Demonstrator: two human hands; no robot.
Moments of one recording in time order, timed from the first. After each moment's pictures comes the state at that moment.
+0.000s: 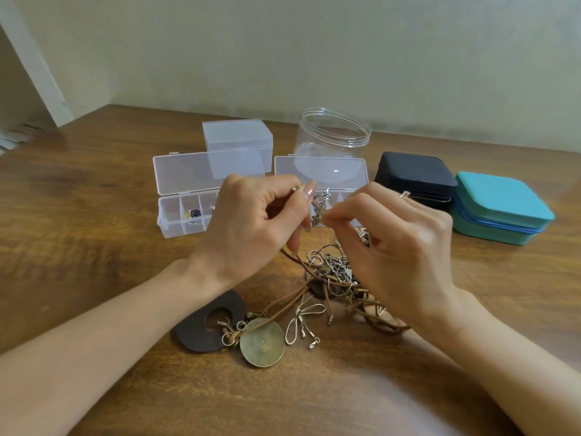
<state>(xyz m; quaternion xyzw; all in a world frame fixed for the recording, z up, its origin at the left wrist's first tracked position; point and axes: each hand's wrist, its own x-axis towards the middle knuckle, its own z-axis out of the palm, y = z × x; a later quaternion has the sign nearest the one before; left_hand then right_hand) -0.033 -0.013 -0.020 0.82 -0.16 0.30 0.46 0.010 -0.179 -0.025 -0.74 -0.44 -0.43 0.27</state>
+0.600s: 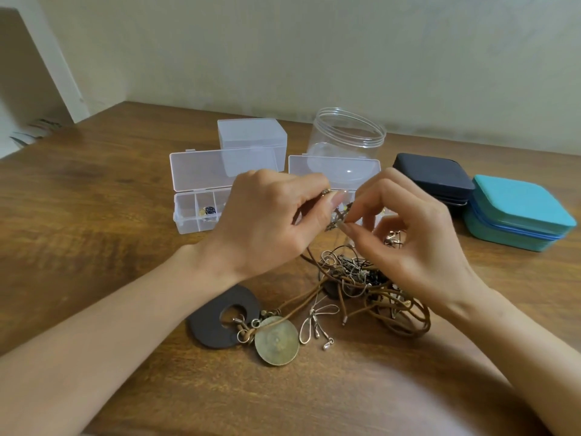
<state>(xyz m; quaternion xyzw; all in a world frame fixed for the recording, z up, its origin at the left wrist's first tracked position) -0.028 -0.005 -0.014 0.87 -0.20 0.36 0.25 0.017 -0.185 -0.018 -0.75 -0.47 -0.16 0.43</state>
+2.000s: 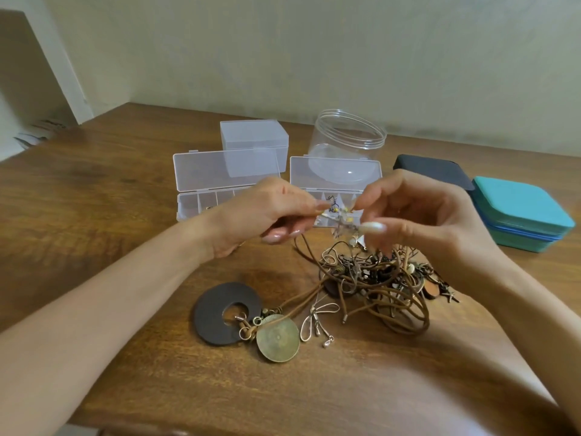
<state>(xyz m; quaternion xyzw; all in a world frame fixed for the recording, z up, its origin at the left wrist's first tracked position) -0.023 0.010 -0.001 0.81 -0.10 -0.06 0.58 0.022 -0.201 0.002 -0.65 -0.44 0.12 0.61</state>
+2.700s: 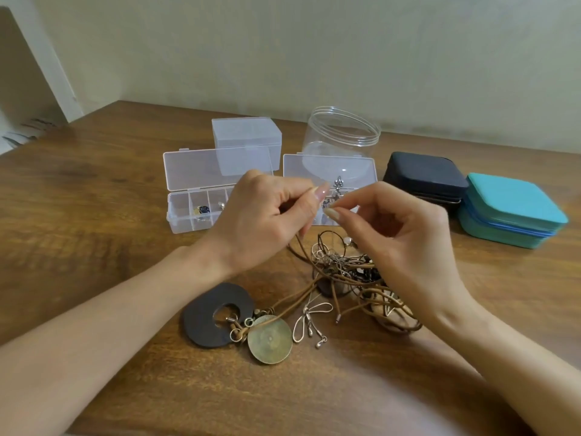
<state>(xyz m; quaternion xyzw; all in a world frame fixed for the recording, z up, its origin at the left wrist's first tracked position) -0.028 -0.005 -0.018 0.83 -0.20 0.26 0.44 0.004 -0.179 -0.023 -0.75 -0.38 -0.16 0.51</state>
